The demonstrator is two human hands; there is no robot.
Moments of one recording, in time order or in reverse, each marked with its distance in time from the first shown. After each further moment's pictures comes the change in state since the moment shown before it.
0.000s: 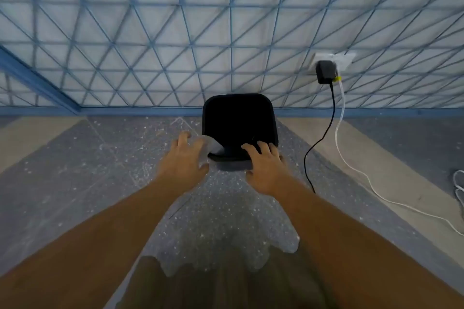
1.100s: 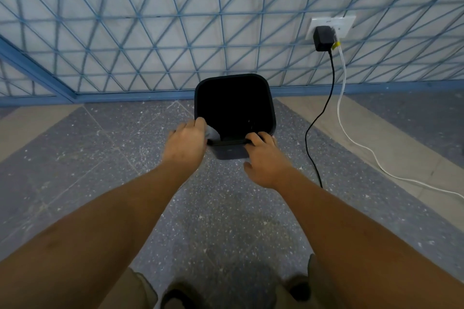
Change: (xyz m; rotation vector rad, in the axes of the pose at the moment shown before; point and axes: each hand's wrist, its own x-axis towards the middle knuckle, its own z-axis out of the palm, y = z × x) left_hand -0.005 0.029 0.044 0.126 0.201 0.019; right_hand -0.015 0.034 0.057 -0.093 0.097 -0.206
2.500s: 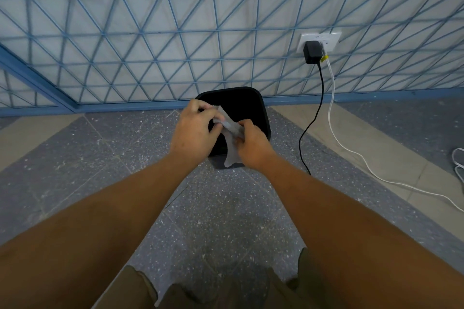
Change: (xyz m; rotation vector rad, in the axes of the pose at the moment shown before) left_hand 0.012 0.026 -0.041 -0.436 0.274 0.108; right_hand 0.024 -0.031 -0.047 0.628 0.158 0.224
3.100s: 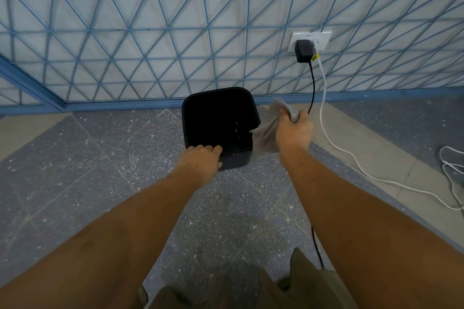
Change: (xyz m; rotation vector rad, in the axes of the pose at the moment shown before) left_hand -0.031 -0.006 0.050 0.571 -0.707 0.086; right_hand -0.007 0.031 -0.062 0.547 0.702 0.362
